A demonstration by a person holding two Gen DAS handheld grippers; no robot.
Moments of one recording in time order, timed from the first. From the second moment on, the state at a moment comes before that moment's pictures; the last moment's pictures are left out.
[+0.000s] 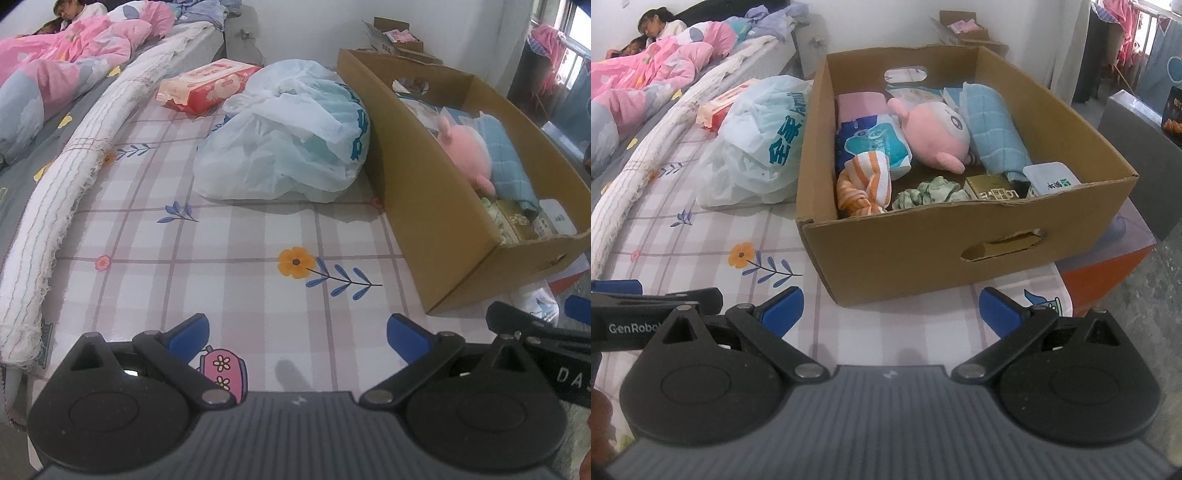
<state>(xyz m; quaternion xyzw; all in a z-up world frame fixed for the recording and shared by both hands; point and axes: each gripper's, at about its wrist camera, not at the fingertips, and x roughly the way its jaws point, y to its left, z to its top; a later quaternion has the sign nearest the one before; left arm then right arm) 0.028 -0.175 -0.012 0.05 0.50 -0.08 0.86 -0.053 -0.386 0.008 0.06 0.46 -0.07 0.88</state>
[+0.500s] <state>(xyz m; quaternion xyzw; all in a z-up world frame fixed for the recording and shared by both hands) 0.026 -0.181 -0.010 0.05 0.49 -0.09 0.86 -0.058 -0.390 0.011 0.07 0.45 -0.07 0.89</state>
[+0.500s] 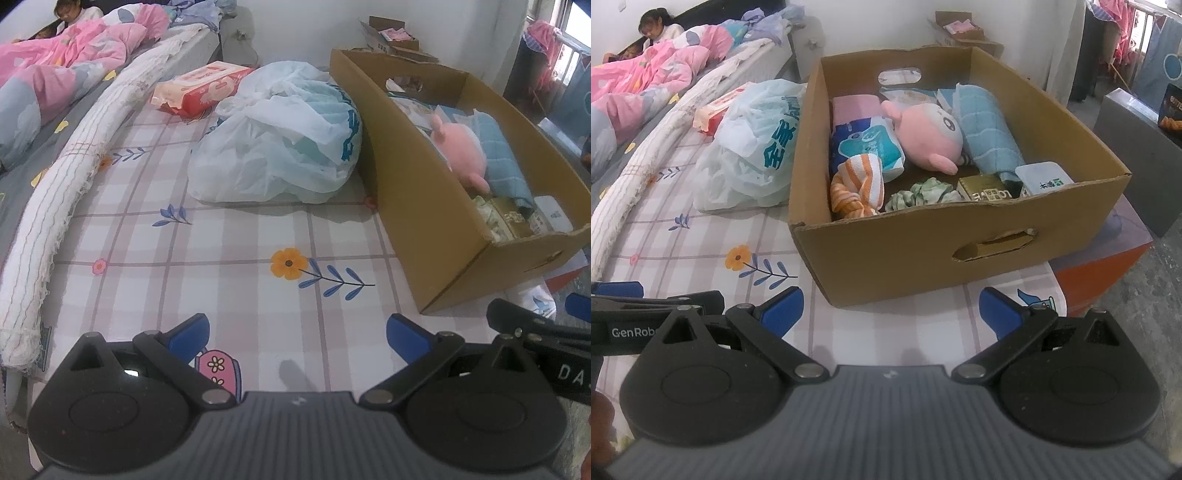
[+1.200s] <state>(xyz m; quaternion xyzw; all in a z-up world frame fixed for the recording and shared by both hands) 0.030 -0.201 -0.009 0.05 0.50 -0.11 0.86 -0.065 -0.406 0.016 0.08 0.45 -0.10 0.88</state>
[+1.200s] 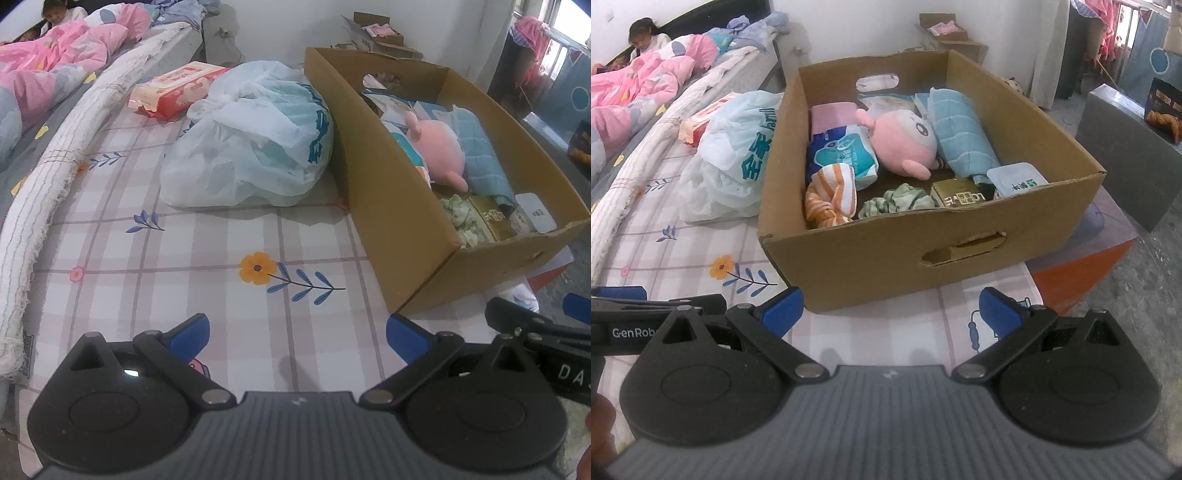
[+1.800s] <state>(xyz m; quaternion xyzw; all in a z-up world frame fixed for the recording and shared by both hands) 0.033 -0.206 -0.014 0.05 0.52 -0.11 0.85 -0.064 -0.409 0.011 0.08 0.46 -0.10 0.88</state>
